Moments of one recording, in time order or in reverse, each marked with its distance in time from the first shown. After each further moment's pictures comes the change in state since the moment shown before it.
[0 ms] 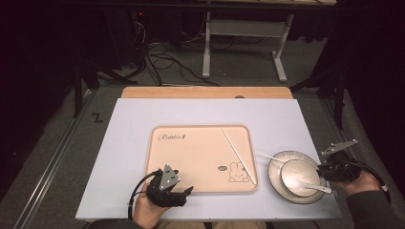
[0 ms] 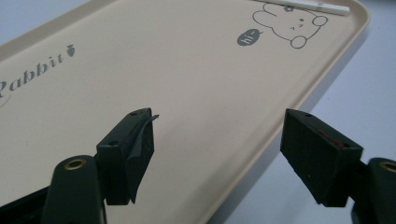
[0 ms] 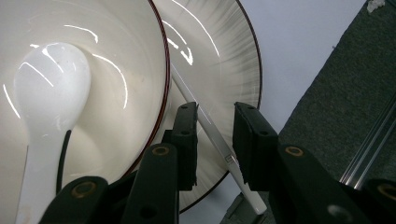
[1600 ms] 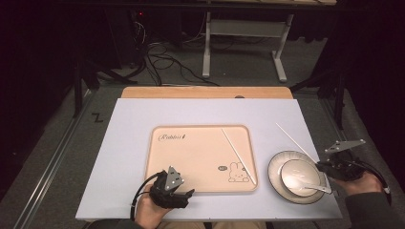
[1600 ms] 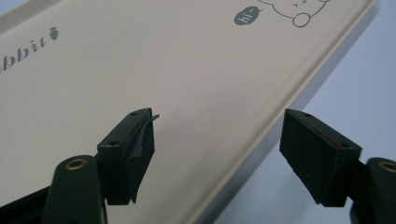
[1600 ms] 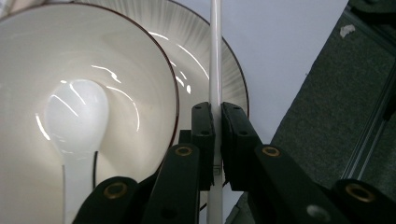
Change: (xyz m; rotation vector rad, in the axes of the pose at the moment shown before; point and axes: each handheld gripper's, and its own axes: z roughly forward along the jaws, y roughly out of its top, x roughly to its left) left arm -0.003 -0.001 0.008 0.061 0.001 0.004; right arm 0.009 0.003 -0.022 -0.114 -0.048 0.021
